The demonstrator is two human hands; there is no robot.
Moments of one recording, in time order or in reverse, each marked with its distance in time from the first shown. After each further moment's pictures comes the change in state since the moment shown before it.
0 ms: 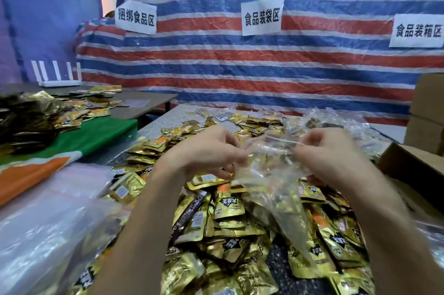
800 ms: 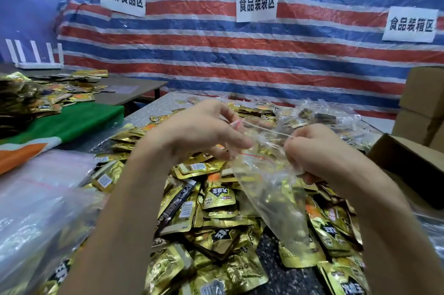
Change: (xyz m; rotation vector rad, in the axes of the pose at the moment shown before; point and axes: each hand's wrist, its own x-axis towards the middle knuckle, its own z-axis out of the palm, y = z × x) left_hand 0.000 0.008 -0.003 -0.166 -0.024 0.074; right_hand -0.005 0.000 0.007 0.024 -0.232 0.061
